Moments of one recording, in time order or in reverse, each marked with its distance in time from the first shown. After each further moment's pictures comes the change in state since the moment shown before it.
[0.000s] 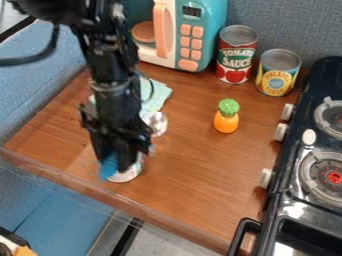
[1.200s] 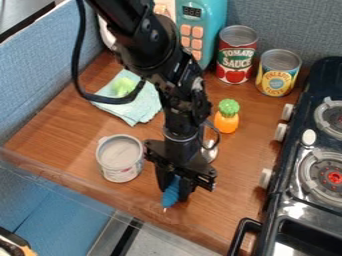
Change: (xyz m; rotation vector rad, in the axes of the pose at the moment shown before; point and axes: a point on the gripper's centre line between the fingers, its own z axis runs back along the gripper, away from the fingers) arm 0.045 -0.060 -0.063 0.037 -0.092 -0.044
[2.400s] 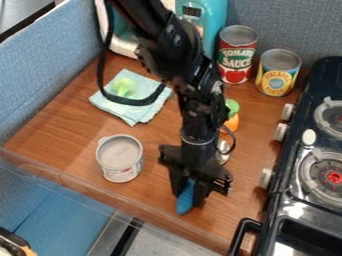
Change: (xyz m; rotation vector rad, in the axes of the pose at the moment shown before) arm 0.001 -0.012 -0.008 0.005 0.057 0.018
